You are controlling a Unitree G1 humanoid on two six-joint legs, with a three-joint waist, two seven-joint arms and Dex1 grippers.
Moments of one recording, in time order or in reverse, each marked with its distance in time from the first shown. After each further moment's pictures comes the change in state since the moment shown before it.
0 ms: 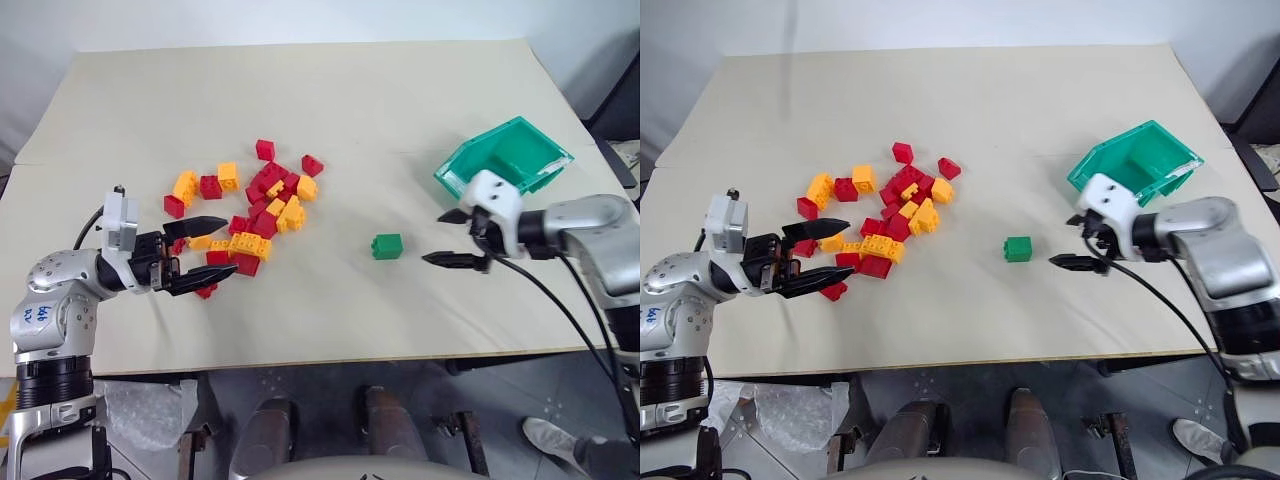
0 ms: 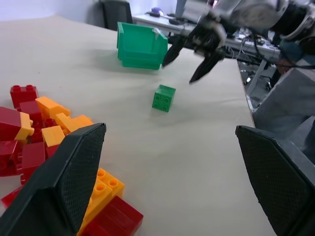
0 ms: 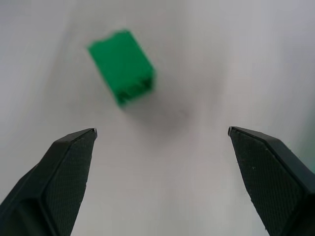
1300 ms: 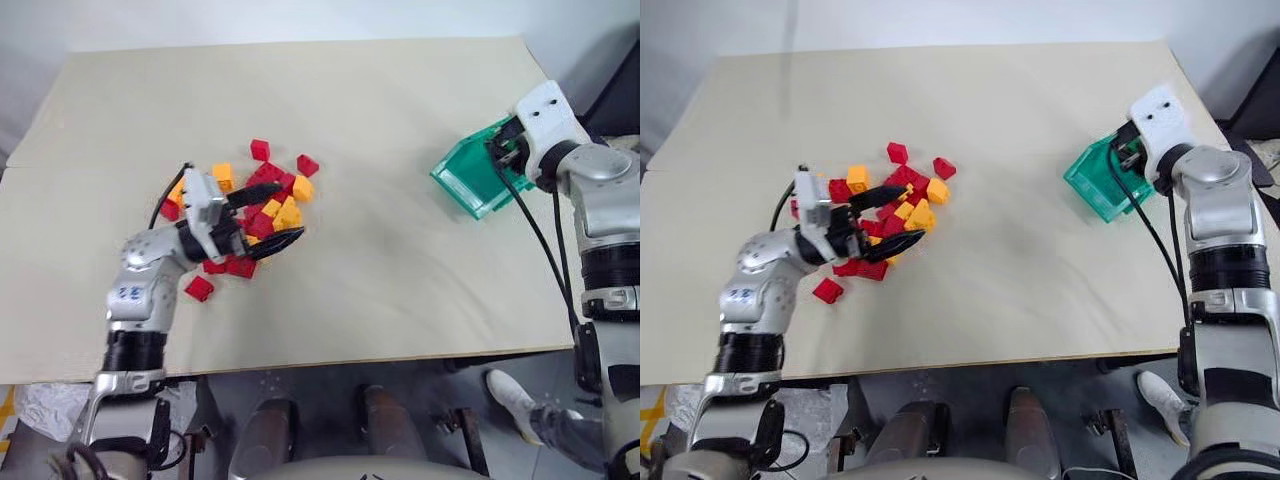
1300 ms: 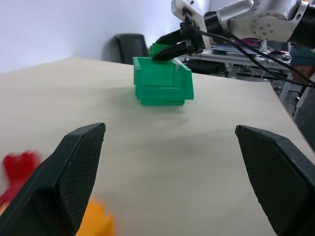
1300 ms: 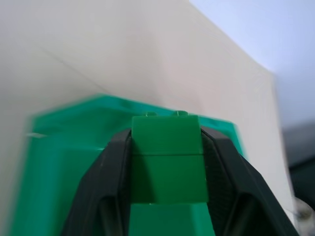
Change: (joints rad) left arm -0.220 -0.266 -0.218 0.090 0.153 -0.197 0.312; right arm -0.280 0.164 -0.202 0.583 -0.301 -0.314 -0.573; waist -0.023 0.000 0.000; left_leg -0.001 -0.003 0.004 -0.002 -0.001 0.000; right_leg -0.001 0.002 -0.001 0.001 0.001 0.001
